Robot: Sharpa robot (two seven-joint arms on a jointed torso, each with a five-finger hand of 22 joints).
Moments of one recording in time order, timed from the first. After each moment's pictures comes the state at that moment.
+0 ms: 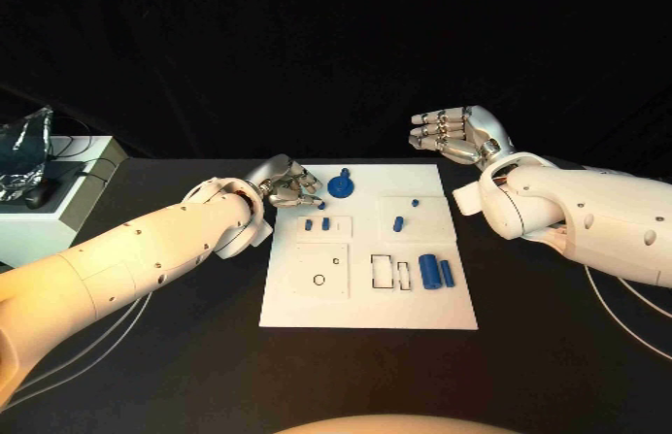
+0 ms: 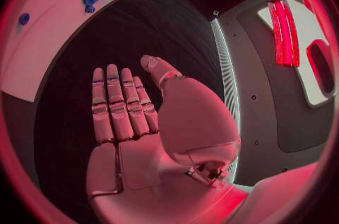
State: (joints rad) left arm 1.15 -0.51 0.02 1.07 -1.03 -0.28 0.12; left_hand 1.44 -0.07 0.12 -0.05 0.23 1.06 0.12 0.06 0.07 0.93 0.12 0.47 0.07 0.90 0.07 0.97 0.47 0.14 0.94 0.07 0.54 1.15; right arm 1.28 -0.86 -0.10 1.39 -0.43 -0.56 0.41; right_hand 1.33 -0.05 0.20 -0.11 0.46 0.90 0.21 0.05 0.06 1.04 0.17 0.06 0.06 1.06 0.15 0.06 0.06 0.06 0.88 0.16 0.08 0.07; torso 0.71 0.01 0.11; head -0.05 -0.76
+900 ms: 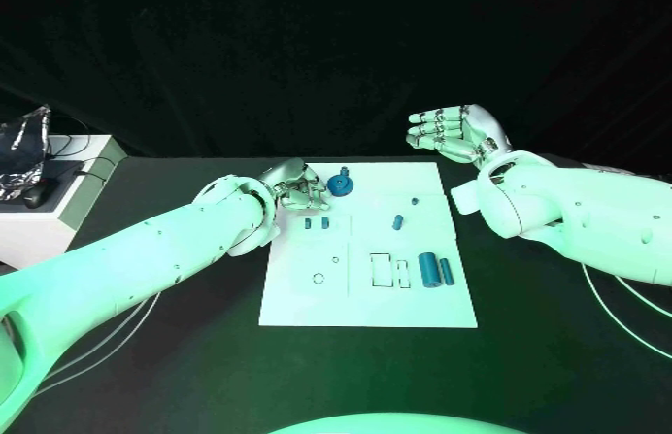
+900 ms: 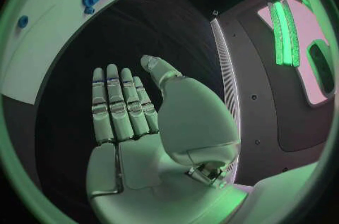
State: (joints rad) left arm 1.15 -0.45 0.02 1.02 -1.14 -0.24 0.10; left_hand 1.47 -0.02 0.11 -0.11 0.20 1.13 0.11 0.06 0.07 0.81 0.07 0.94 0.37 0.86 0.04 1.29 0.56 0.13 0.97 0.04 0.64 1.31; right arm 1.28 -0.85 -0.10 1.39 -0.43 -0.56 0.41; right_hand 1.33 -0.05 0.20 -0.11 0.46 0.90 0.21 0.05 0.06 1.04 0.17 0.06 0.06 1.06 0.15 0.06 0.06 0.06 0.88 0.16 0.08 0.07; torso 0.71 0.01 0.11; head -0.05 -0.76
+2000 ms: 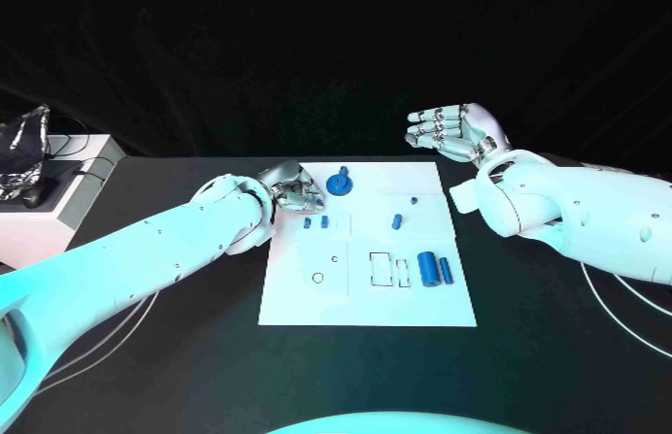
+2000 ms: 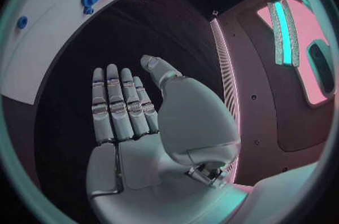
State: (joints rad) left arm 1.15 -0.45 0.02 1.00 -1.16 -0.21 0.03; left_hand 1.45 -0.02 0.19 -0.10 0.20 1.15 0.11 0.06 0.07 0.81 0.07 0.91 0.36 0.86 0.03 1.33 0.55 0.13 0.96 0.05 0.71 1.31; right arm 1.28 -0.85 -0.10 1.39 -0.43 -0.56 0.41; right_hand 1.33 -0.05 0.20 -0.11 0.46 0.90 0.21 0.05 0.06 1.04 0.17 0.06 0.06 1.06 0.15 0.06 0.06 0.06 0.88 0.16 0.08 0.07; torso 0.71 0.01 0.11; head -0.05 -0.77
